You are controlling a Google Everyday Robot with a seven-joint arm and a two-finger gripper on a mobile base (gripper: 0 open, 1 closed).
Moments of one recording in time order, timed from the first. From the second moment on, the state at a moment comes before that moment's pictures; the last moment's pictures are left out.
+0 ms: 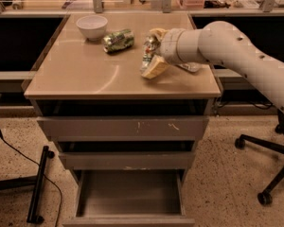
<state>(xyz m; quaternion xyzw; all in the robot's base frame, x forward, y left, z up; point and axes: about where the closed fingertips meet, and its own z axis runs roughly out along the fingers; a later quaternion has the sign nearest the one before) 0.723 -0.045 0.889 -0.61 0.57 -0.05 0.55</state>
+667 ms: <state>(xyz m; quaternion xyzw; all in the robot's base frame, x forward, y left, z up) 0.726 -0.045 0.893 -0.60 0.57 -0.05 0.56</state>
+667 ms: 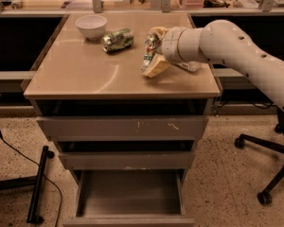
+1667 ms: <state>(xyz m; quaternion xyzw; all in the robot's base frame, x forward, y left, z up) 0.726 -0.044 0.893 -0.60 0.57 -0.05 0.55</state>
